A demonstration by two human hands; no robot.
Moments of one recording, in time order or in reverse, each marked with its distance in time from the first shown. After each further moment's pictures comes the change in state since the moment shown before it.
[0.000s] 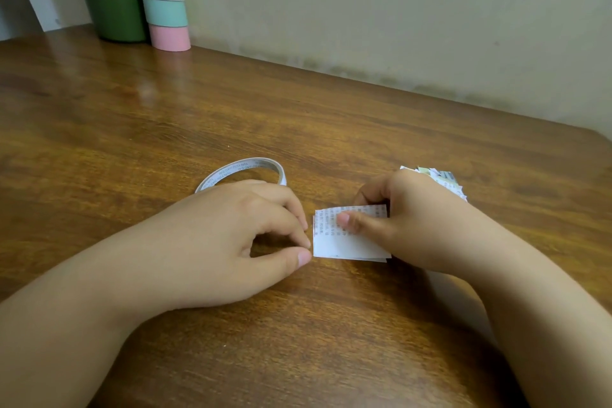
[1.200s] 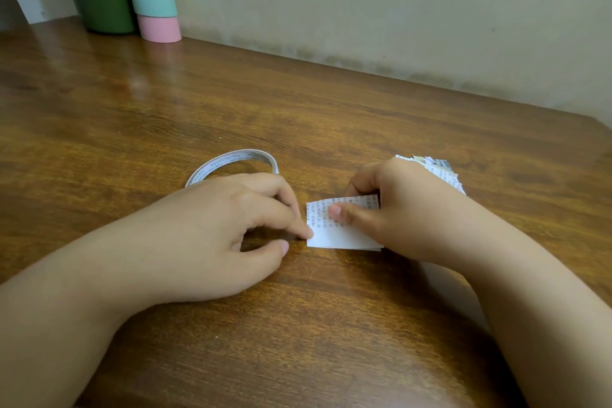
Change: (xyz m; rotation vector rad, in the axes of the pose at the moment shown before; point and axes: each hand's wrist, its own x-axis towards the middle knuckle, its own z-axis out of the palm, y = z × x) left_hand 0.000 0.001 0.007 -0.022 0.011 0.069; right_hand -0.002 -0.005 0.000 -0.042 -0.005 -0.034
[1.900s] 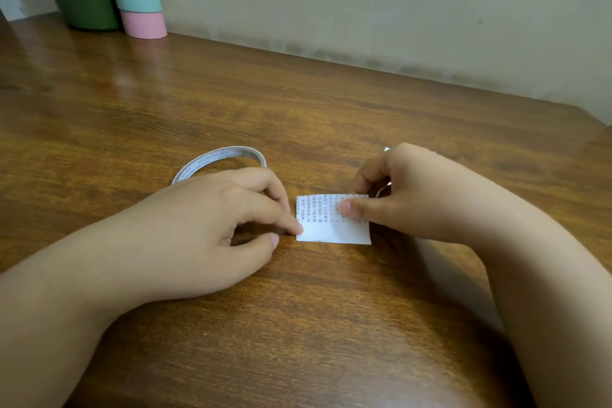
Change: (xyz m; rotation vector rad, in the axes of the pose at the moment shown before) left_hand 0.001 -0.003 0.008 -0.025 0.015 0.012; right_hand -0.002 0.016 -0.013 0.088 -0.053 0.033
